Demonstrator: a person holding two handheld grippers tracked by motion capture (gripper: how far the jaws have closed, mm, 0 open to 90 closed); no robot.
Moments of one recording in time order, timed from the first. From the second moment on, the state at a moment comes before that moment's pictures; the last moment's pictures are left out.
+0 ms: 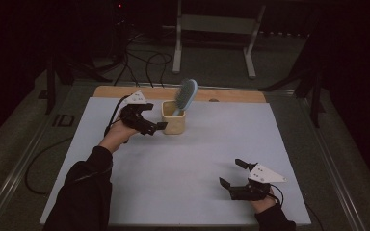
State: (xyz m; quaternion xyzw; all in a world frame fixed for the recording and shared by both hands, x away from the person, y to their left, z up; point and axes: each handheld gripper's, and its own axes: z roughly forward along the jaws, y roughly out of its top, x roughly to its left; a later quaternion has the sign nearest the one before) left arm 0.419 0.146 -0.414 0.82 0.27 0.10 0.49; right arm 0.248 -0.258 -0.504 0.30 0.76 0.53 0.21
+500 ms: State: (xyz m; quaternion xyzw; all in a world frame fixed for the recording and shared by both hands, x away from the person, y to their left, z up) left arm 0.393 0.179 -0.428 0.83 0.28 0.11 0.48; right arm 0.249 -0.256 -0.504 0.30 0.76 0.53 0.21
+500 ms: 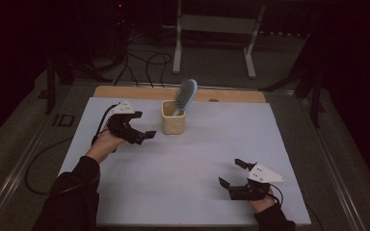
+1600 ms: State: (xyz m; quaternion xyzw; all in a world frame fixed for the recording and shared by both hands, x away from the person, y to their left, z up) left arm 0.309 0.254 -0.459 0.82 0.32 0.11 0.46; right arm 0.249 -0.256 -0.503 0.30 0.76 0.53 0.22
